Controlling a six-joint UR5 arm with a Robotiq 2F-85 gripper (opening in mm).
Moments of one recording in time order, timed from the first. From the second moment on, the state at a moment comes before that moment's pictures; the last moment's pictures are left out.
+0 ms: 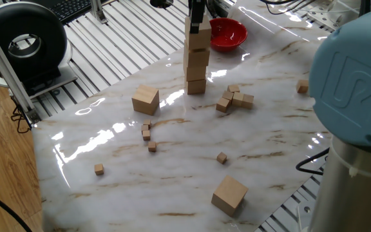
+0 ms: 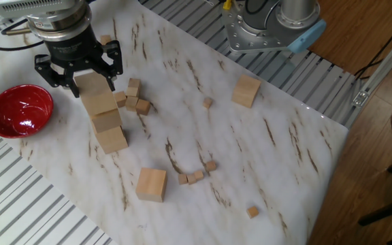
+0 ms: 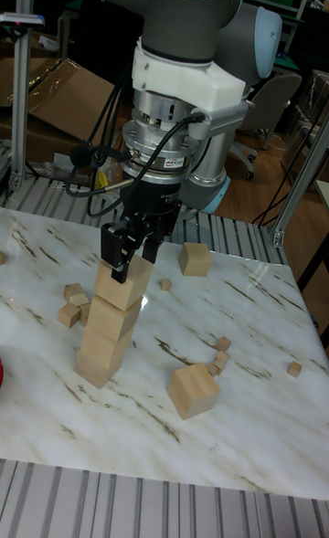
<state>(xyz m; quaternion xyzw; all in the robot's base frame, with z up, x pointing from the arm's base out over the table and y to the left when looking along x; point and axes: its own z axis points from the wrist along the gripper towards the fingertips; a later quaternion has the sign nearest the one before) 0.605 -0.041 0.235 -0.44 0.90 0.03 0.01</state>
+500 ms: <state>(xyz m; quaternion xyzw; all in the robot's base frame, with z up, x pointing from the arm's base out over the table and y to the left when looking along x) 0.604 -0.042 0.233 -0.44 0.90 0.03 0.01</state>
